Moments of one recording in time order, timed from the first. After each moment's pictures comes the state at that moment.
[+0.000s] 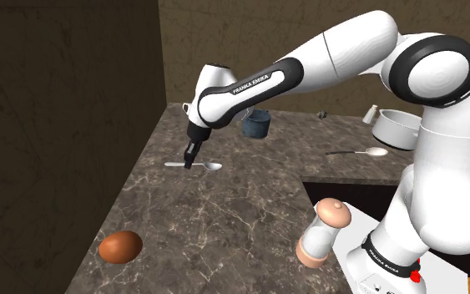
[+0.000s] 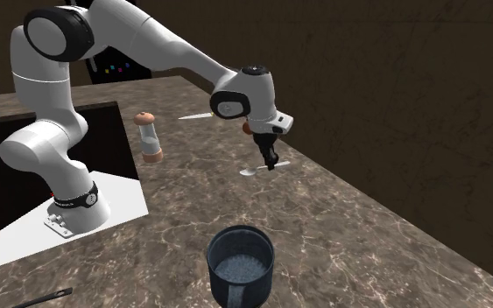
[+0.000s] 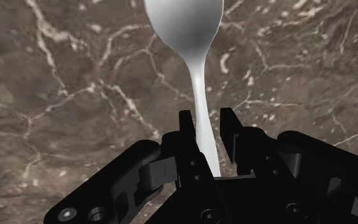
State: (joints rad) arm 0.30 0.32 0.06 -1.90 0.23 2.40 -0.41
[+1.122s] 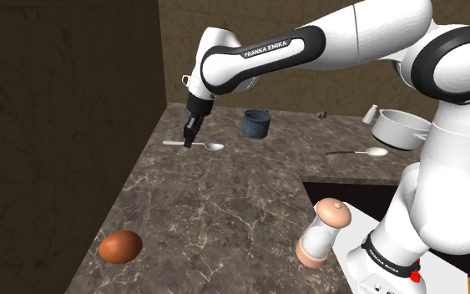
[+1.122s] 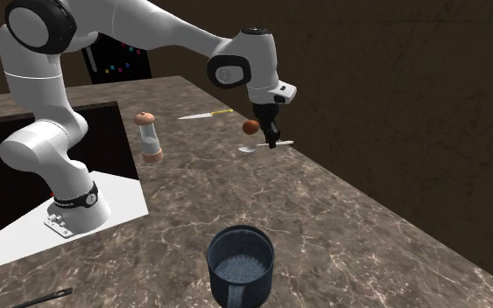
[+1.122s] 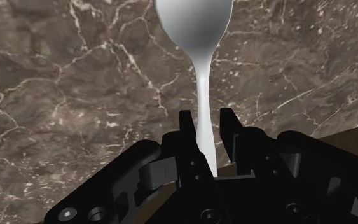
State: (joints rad) arm 0.30 0.22 0.05 -1.80 0.20 2.21 -0.36
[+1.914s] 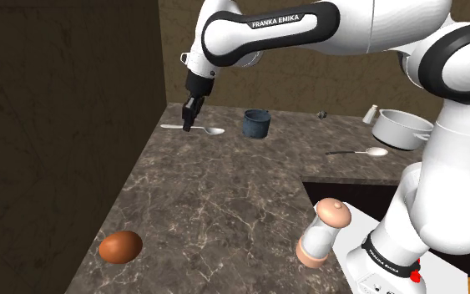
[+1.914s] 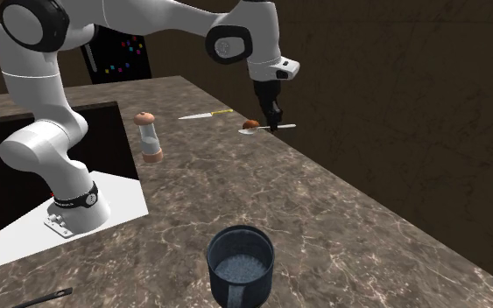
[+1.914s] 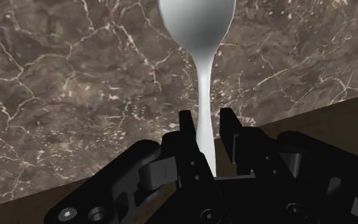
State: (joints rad) arm 0.30 0.19 0.05 -1.69 0.19 2.06 -0.33
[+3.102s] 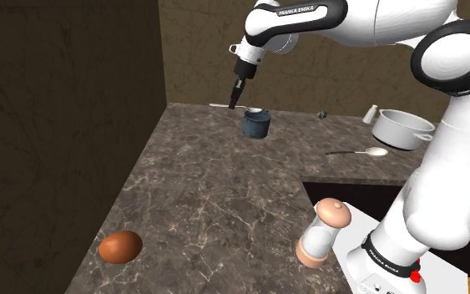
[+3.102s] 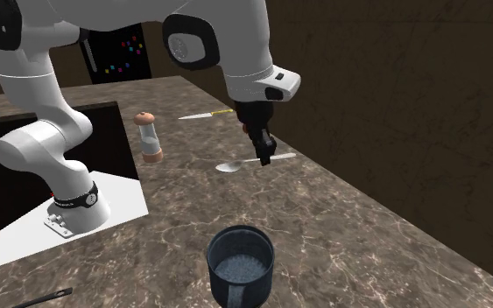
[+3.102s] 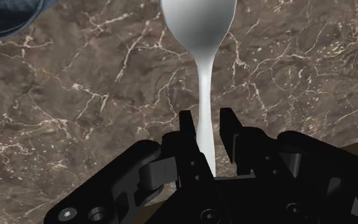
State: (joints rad) arm 0.08 0.15 -0.10 -1.70 0.26 1.95 -0.71
